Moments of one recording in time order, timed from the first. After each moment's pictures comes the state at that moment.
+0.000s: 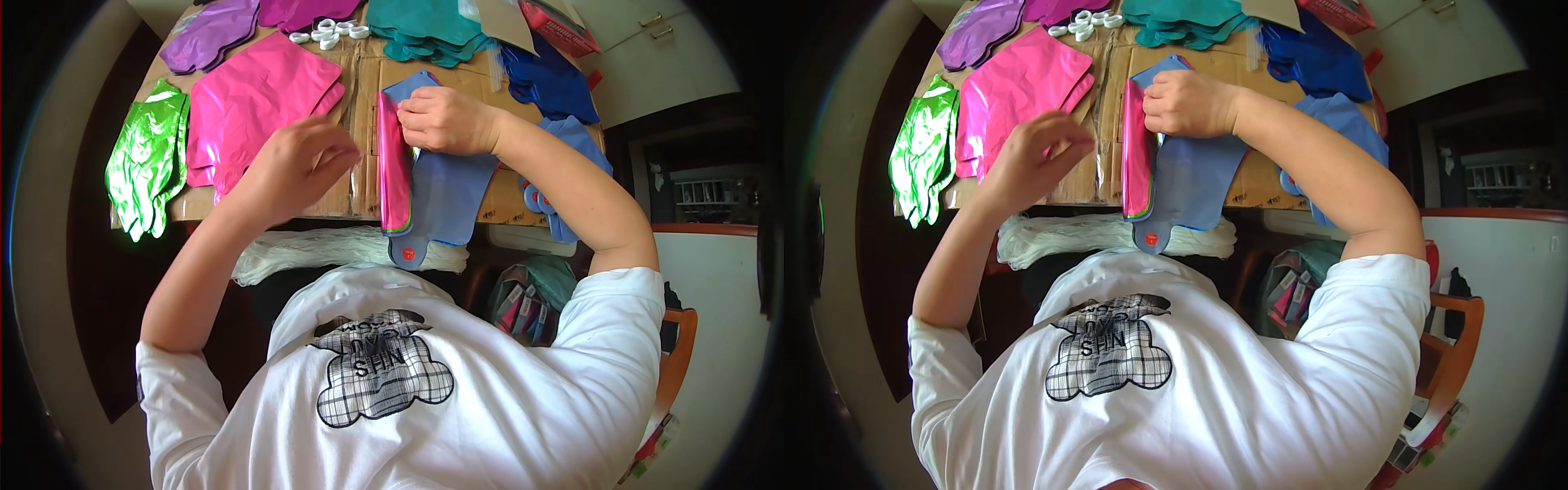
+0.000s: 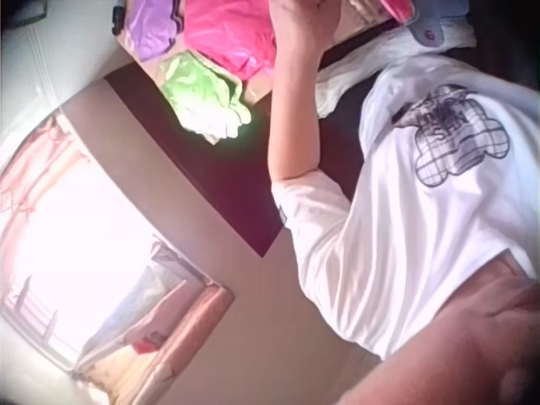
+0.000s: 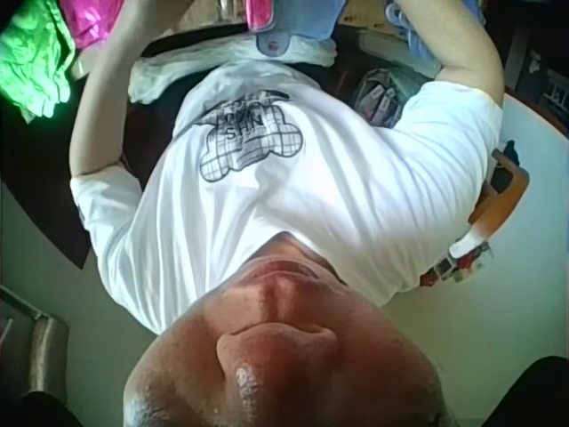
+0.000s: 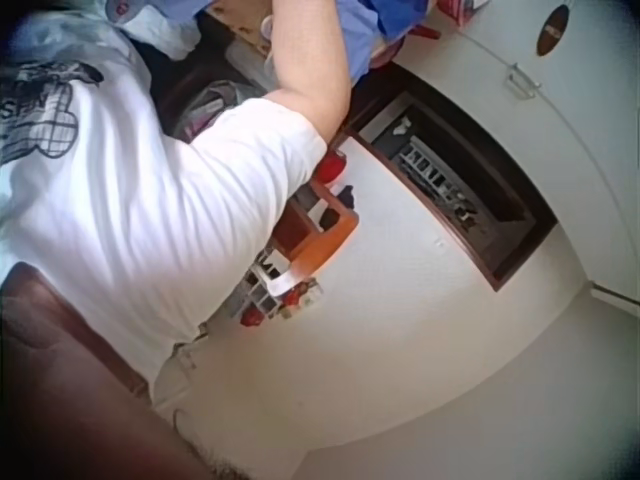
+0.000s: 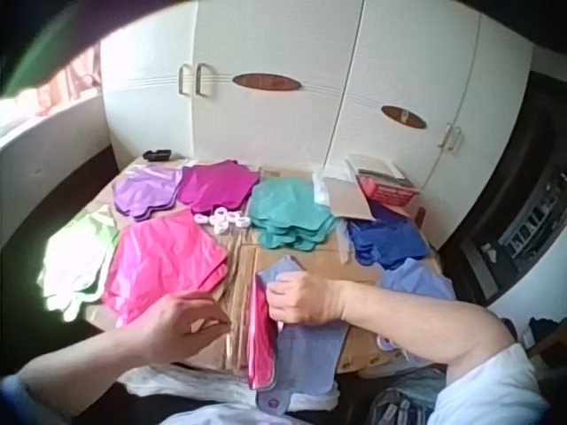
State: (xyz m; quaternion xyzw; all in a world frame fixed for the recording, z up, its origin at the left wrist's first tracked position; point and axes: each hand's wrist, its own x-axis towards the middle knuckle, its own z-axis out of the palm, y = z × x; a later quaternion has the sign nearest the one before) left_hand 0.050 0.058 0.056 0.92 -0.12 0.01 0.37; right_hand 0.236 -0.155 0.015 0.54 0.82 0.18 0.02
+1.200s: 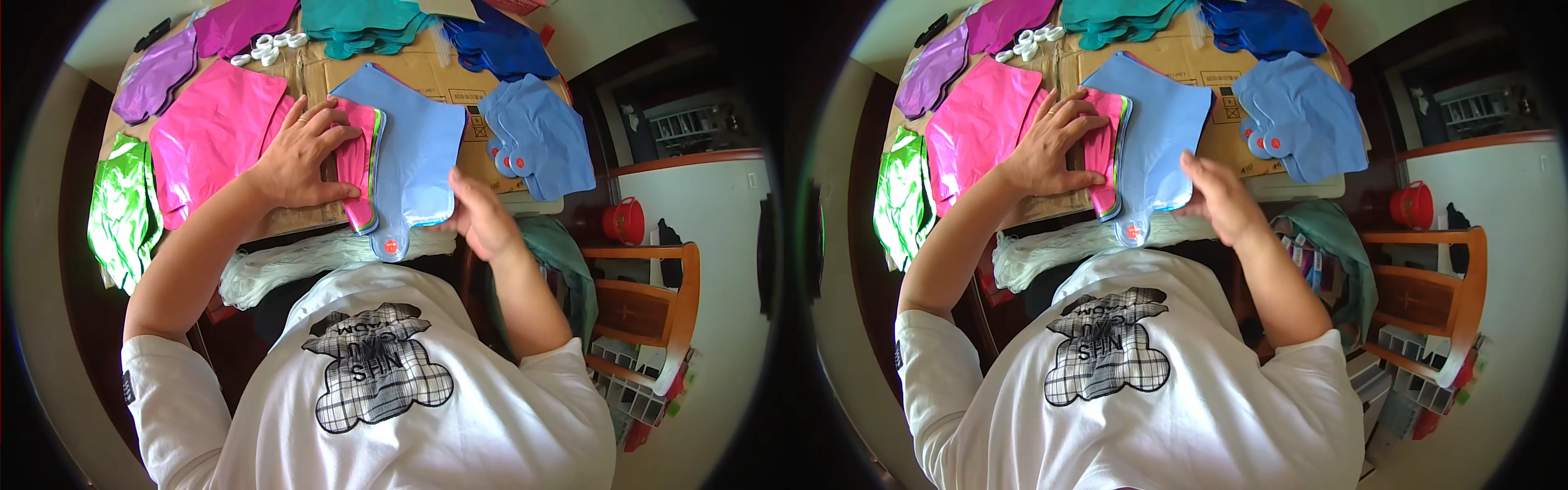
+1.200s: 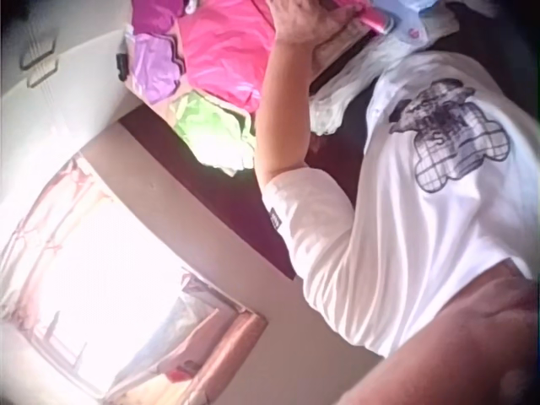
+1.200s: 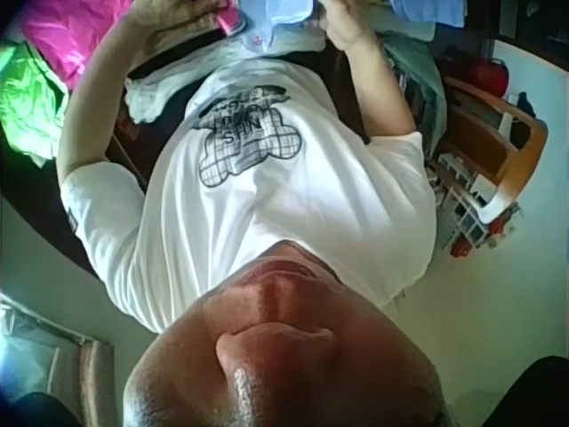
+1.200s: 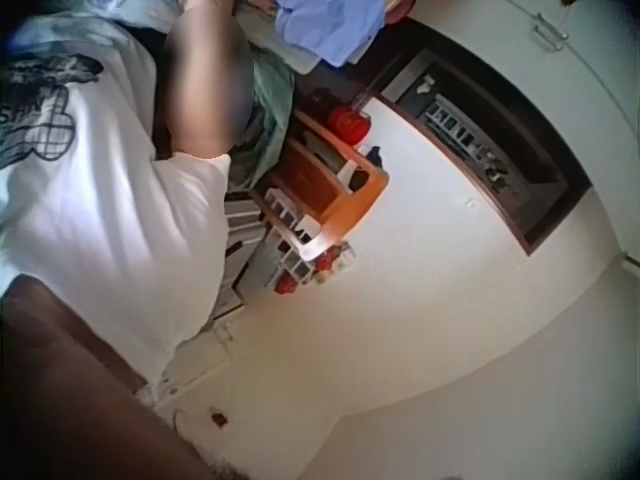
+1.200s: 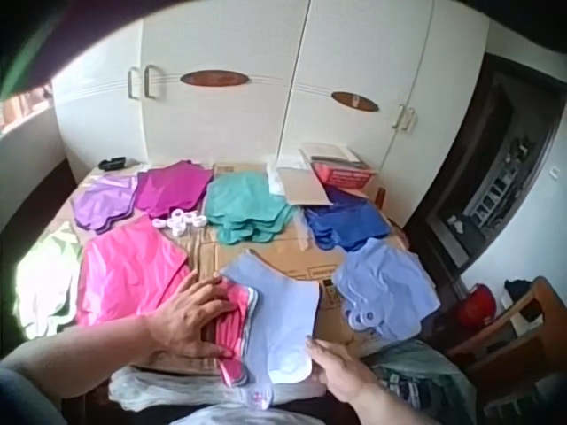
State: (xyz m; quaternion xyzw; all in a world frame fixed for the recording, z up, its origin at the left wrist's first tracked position) left_hand 0.105 0.053 -0.005 0.92 -0.34 0.10 0.17; right_hand 0.068 -0.237 0.007 0.61 -0.04 -0.30 -0.74
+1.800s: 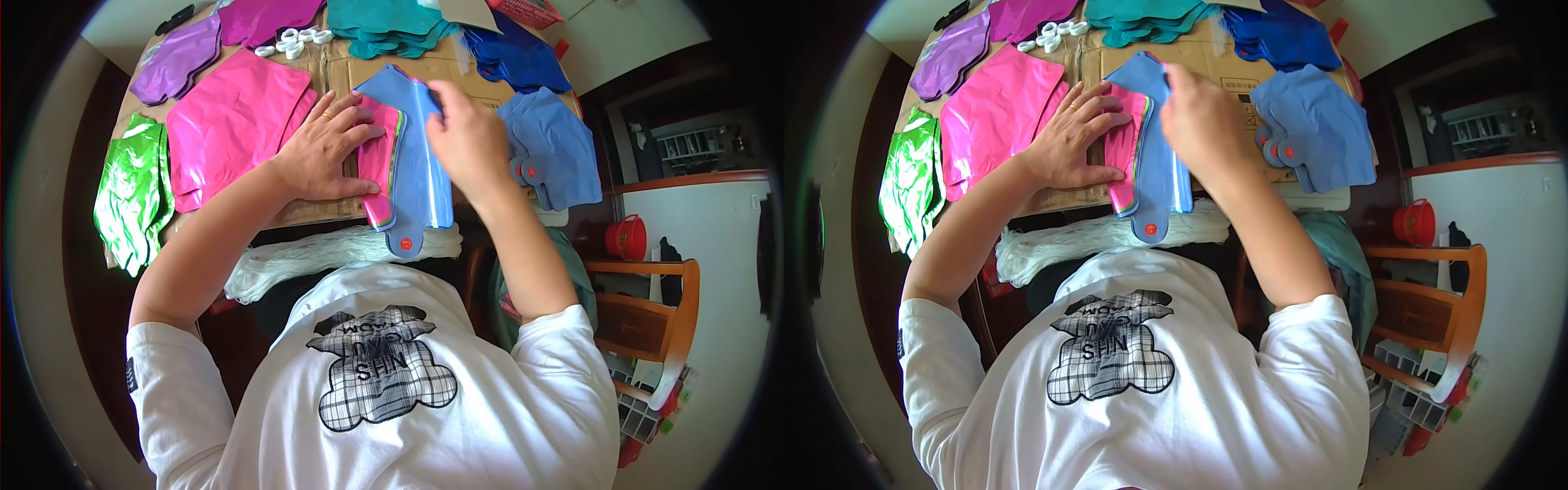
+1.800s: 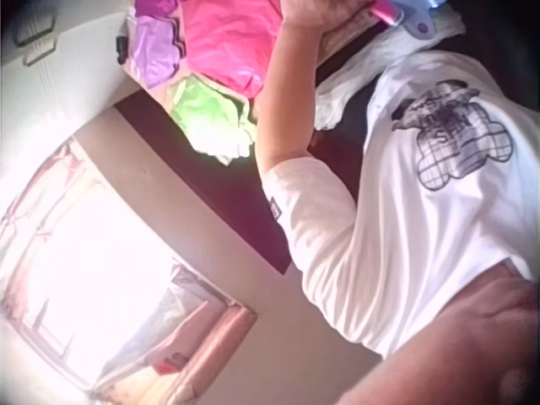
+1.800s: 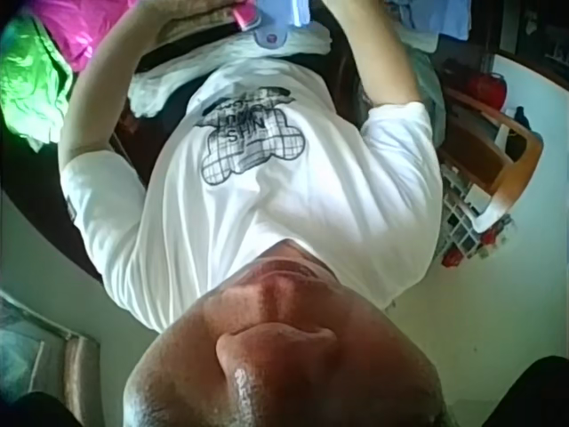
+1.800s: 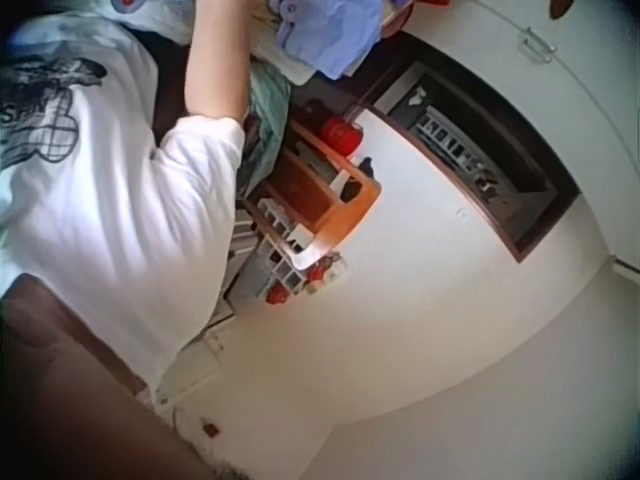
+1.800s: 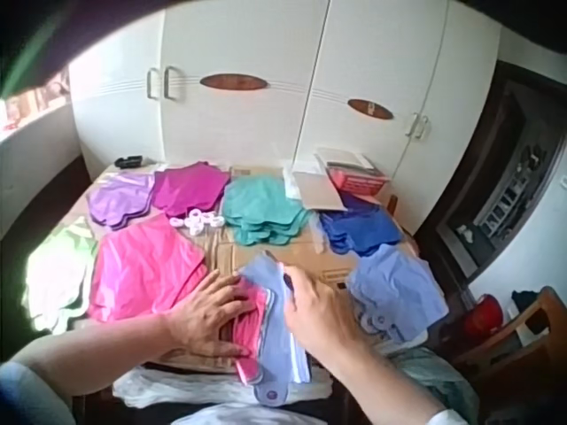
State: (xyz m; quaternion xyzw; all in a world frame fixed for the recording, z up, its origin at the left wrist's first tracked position) left_hand 0.103 0.052 -0.007 0.91 -0.35 0.12 0.16; right_hand 0.132 -0.173 0.042 0.91 0.25 0.20 -0.25
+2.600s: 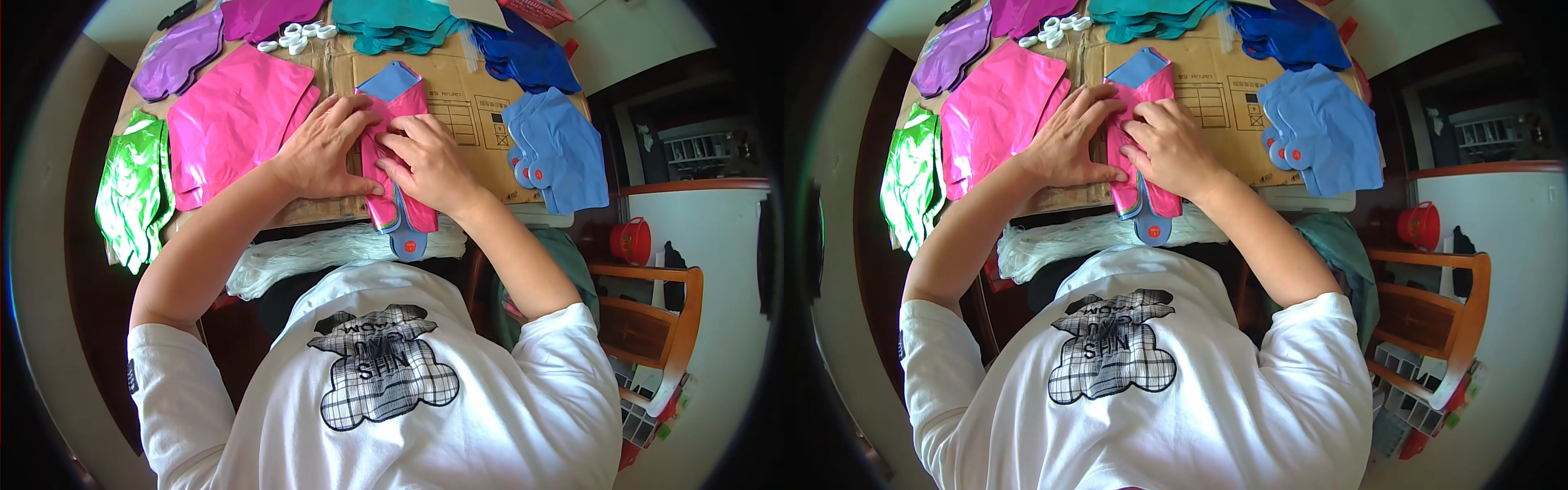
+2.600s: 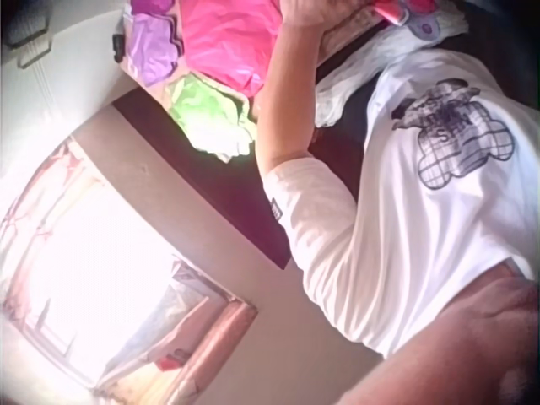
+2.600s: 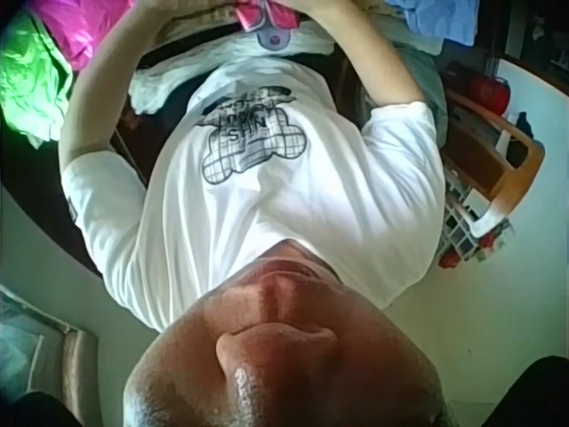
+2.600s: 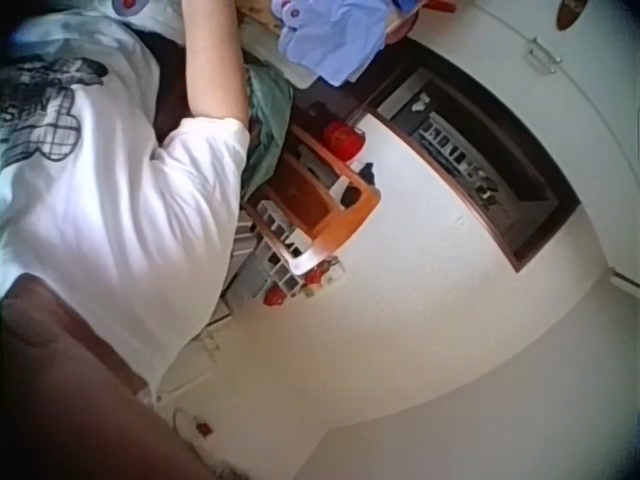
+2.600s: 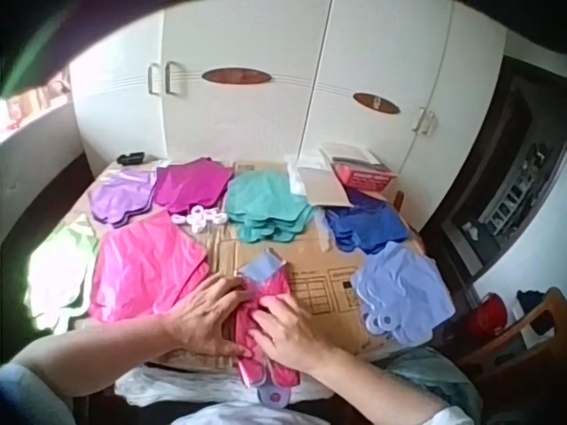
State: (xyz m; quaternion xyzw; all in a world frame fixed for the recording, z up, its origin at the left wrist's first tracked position) left_hand 0.104 0.049 -0.008 0.91 -0.32 0.12 0.22; right_hand 0.129 -0.165 -0.009 0.83 0.47 0.16 -0.26
